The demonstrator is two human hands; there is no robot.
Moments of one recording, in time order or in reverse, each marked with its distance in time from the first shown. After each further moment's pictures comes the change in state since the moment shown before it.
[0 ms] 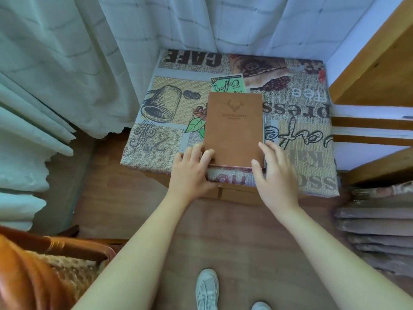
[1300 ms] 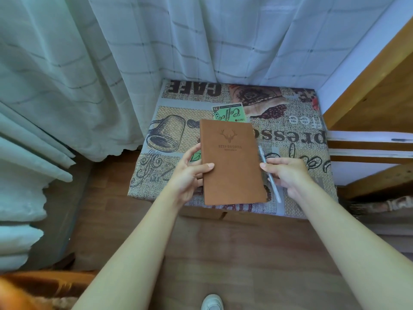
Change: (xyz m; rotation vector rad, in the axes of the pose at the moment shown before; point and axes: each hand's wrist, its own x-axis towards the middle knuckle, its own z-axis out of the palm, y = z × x) left_hand 0.069 -0.030 -0.045 -1.763 -0.379 -0.904; right_hand 0.089 -0.009 -0.029 0.768 -0.198 0.870
